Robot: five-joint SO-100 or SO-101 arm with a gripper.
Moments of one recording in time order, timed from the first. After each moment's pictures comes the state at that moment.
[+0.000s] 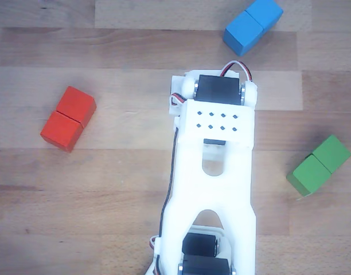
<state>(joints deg) 2.7 114.3 130.7 64.5 -7.0</state>
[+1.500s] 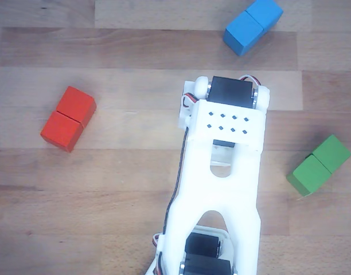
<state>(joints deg) 6.6 114.3 131.0 72.6 -7.0</state>
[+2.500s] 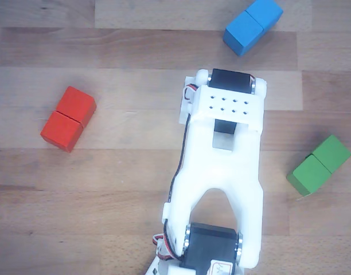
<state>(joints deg) 6.6 103.2 131.0 65.7 -7.0</state>
